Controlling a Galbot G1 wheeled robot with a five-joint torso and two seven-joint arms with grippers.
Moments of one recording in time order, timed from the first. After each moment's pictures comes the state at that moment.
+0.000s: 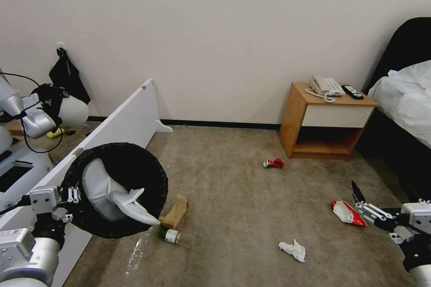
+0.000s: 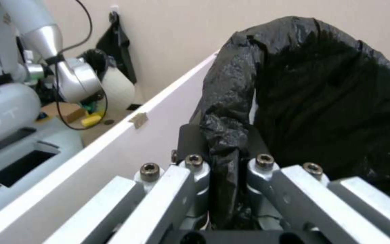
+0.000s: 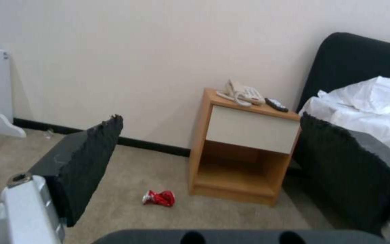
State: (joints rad) left arm 1.68 -1.05 -0.86 -2.38 -0.57 0.27 -0.36; right arm -1.84 1.19 0.98 2.35 0.38 0.00 0.04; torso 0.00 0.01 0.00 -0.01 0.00
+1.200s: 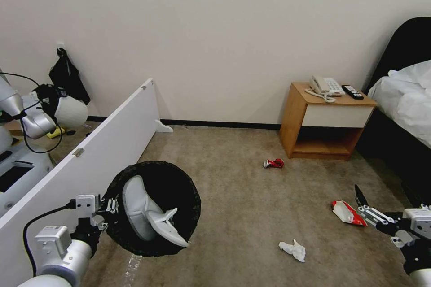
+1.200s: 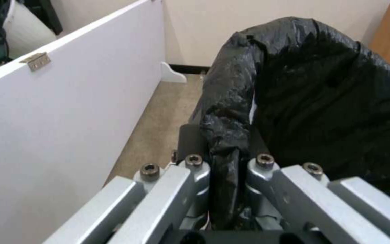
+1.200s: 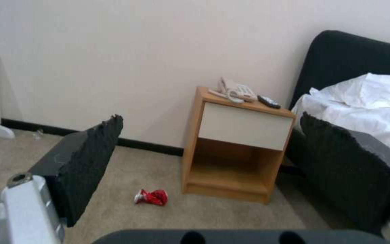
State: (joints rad) left arm 1.67 -0.91 -0.69 -2.38 -0.75 0.32 -0.39; right arm -1.83 1.21 0.98 2.28 0.36 0.07 0.03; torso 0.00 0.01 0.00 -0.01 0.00
